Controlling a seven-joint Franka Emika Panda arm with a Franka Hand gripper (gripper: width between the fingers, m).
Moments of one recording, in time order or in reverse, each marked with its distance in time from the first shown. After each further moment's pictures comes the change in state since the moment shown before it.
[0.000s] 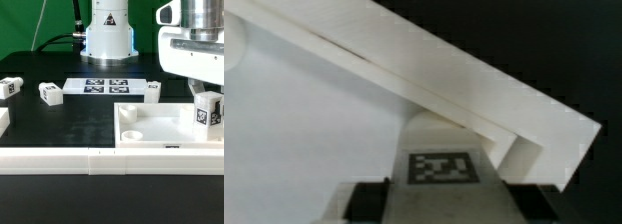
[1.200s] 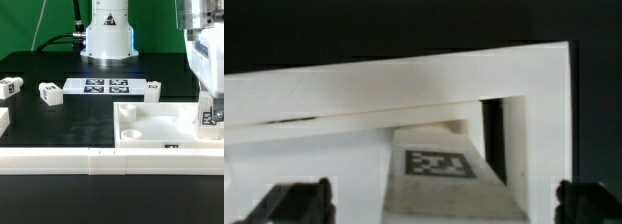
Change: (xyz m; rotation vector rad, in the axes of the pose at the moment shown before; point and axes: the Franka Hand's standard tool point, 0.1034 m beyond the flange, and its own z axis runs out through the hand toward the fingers) arm 0.002 -0.002 0.000 0.046 -0.019 0.475
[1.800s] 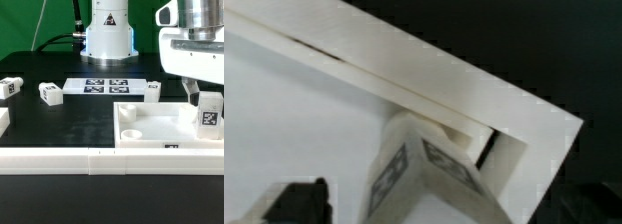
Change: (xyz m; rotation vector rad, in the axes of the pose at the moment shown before) arm -0.002 0.000 -0.002 -0.018 -0.011 -0.543
